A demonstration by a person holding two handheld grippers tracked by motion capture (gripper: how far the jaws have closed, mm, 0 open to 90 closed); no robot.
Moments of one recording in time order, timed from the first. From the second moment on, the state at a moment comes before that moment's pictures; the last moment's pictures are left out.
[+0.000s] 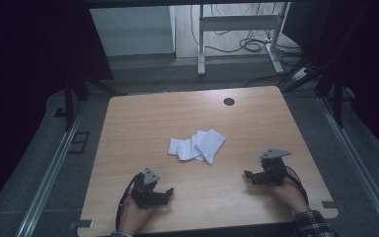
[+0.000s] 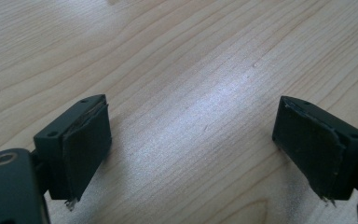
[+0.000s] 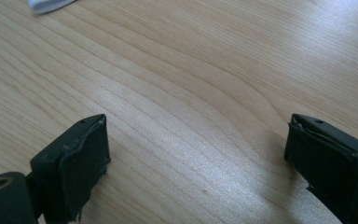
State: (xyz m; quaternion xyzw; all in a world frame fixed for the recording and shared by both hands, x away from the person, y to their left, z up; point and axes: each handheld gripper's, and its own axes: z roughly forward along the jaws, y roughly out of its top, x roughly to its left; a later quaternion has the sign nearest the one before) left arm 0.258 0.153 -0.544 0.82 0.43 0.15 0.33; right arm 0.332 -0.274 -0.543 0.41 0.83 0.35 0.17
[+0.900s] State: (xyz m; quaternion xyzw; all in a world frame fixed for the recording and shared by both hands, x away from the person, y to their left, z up) left arm 0.258 0.152 -0.544 0.82 0.43 0.15 0.33; right arm 0.333 -0.275 -0.542 0.40 0.83 0.35 0.16
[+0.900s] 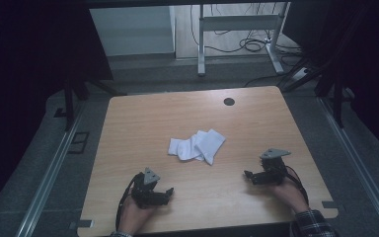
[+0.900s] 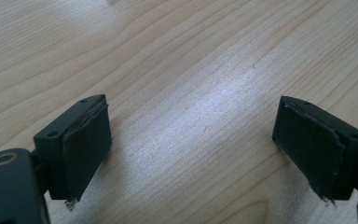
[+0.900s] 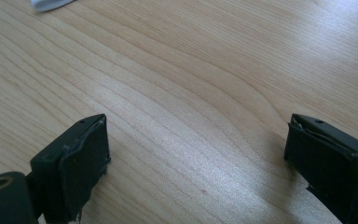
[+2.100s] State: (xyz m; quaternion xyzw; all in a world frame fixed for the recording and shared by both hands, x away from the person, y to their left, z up) left arm 0.260 0.152 -0.544 0.82 0.43 0.15 0.33; right arm 0.343 -0.265 -0.528 0.39 0.83 0.36 0.14
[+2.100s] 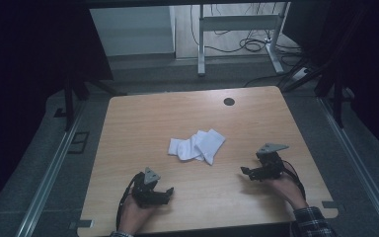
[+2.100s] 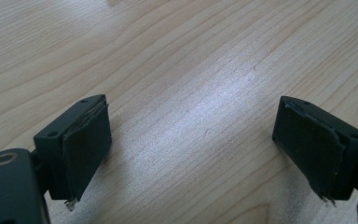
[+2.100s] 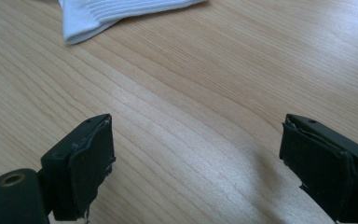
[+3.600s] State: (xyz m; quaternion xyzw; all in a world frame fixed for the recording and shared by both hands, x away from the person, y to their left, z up) left arm 0.260 0.152 -0.544 0.82 0.43 0.15 0.33; right arm 0.415 -0.191 -0.499 0.37 0.85 0.34 0.13
